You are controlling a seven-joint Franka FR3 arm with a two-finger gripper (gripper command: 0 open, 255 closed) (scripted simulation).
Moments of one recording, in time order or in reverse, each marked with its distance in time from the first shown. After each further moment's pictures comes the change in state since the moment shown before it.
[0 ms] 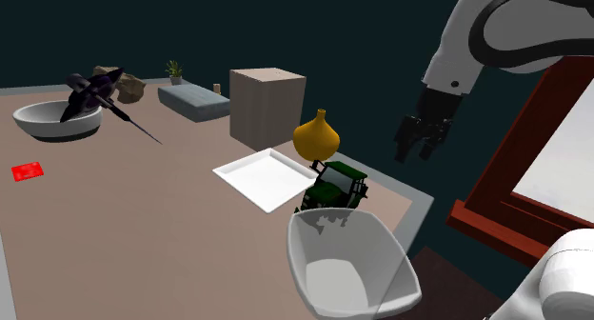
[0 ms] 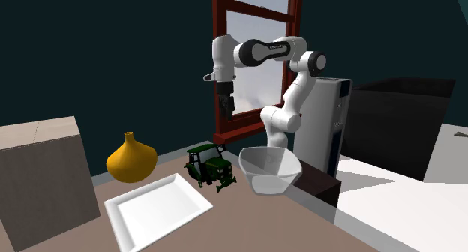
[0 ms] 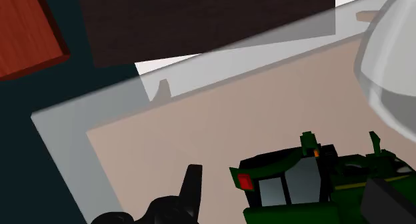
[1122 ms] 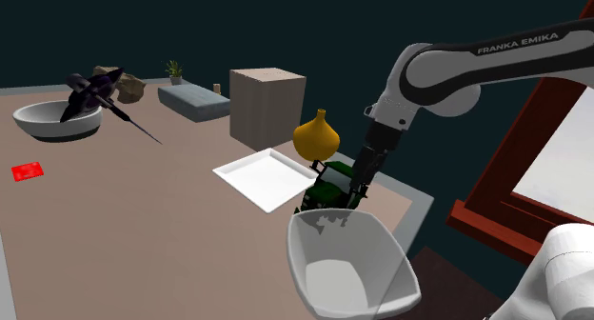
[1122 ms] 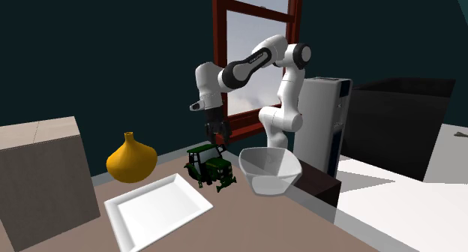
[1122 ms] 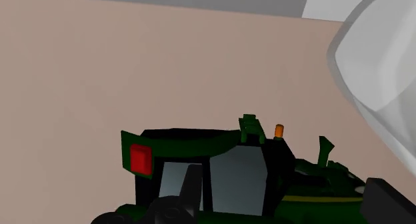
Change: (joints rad) arm 0.191 0.289 -0.124 -0.050 0.214 0.304 -0.421
